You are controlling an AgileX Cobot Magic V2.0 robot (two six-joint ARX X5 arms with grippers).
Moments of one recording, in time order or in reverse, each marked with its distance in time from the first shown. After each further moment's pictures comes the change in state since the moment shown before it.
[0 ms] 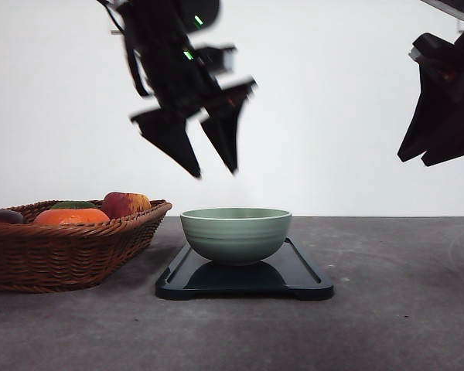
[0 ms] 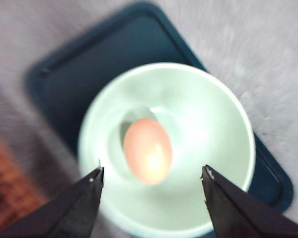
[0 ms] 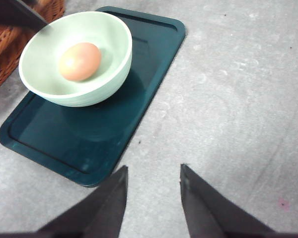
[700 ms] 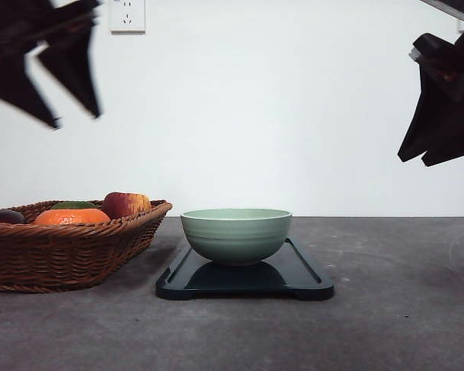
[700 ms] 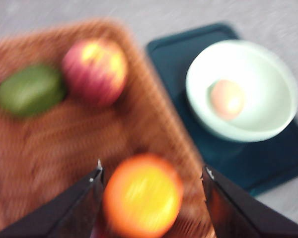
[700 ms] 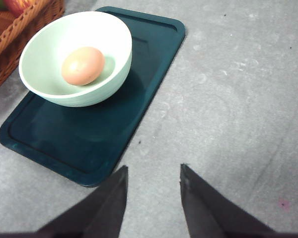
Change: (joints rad) left_arx 0.231 -0.667 -0.634 0.149 0.002 -0.069; right_arx 0.000 0.000 0.000 0.000 0.000 0.000
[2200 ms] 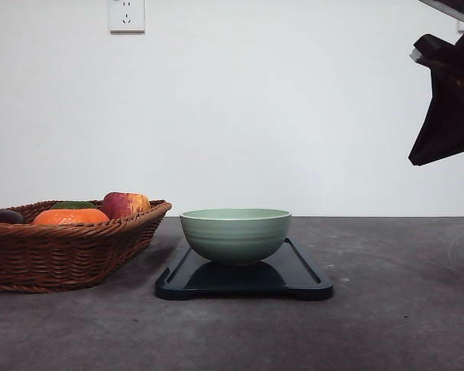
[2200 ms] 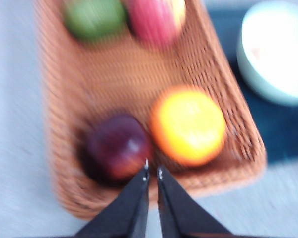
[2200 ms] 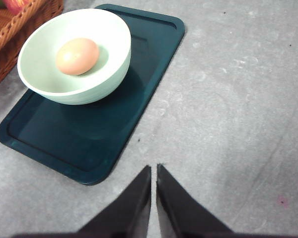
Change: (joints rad) left_arx 0.146 -0.421 -0.312 0.022 -0.004 -0.031; right_arx 0.000 0.000 0.000 -0.007 0.000 0.000
